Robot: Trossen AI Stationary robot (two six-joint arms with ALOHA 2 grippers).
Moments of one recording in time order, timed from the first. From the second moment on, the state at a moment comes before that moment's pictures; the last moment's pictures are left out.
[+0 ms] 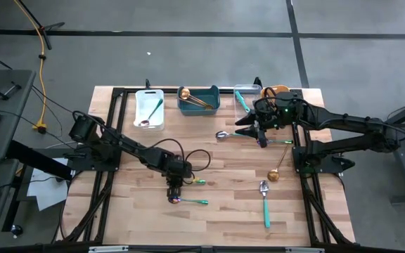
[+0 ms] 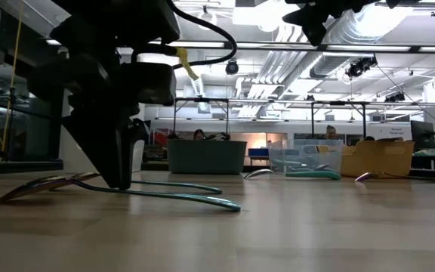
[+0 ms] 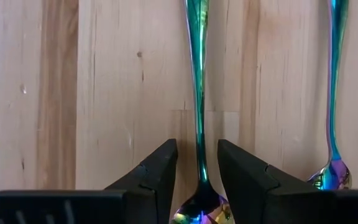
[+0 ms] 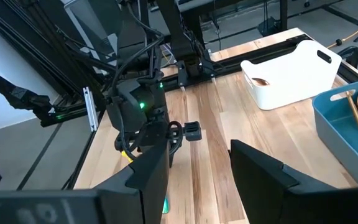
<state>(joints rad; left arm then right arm) -0.24 1.75 0.91 -0.36 0.07 -0.31 -0.25 0.99 0.88 -0.20 -0.34 0.21</state>
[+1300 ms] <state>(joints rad) -0.04 1.43 0.91 -0.49 -0.03 -0.18 -0.25 0.99 0.88 -0.20 -0.34 0.21</state>
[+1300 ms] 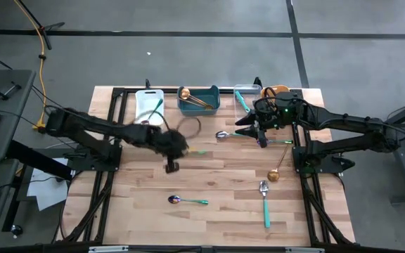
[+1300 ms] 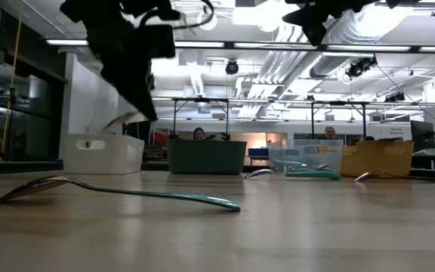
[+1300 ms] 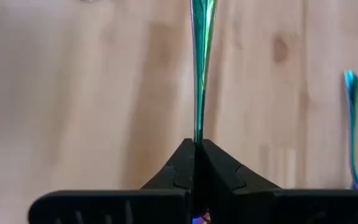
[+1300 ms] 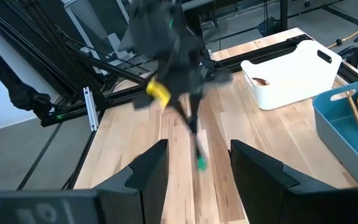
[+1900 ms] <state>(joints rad) 0.17 0.95 0.65 0.19 -0.01 -0.26 -0.24 0.99 0.88 -0.20 -0.35 0.21</state>
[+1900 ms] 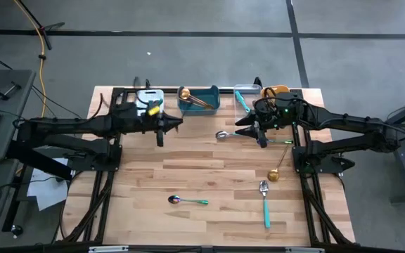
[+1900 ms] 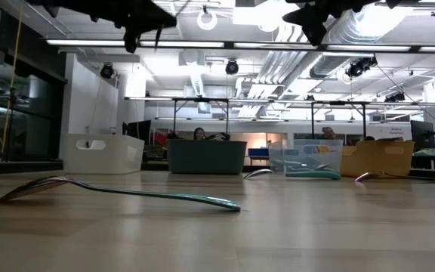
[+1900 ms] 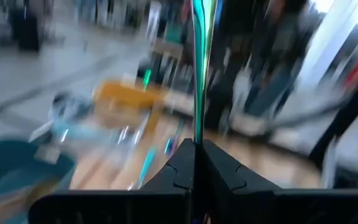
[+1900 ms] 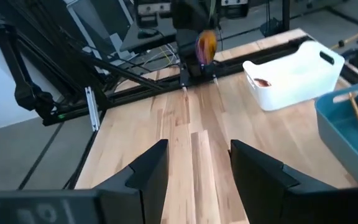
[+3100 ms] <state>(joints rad) 0.17 0.95 0.55 0.57 0.04 -0.27 -0.21 1.01 0.88 -0.08 -0.29 0.17</state>
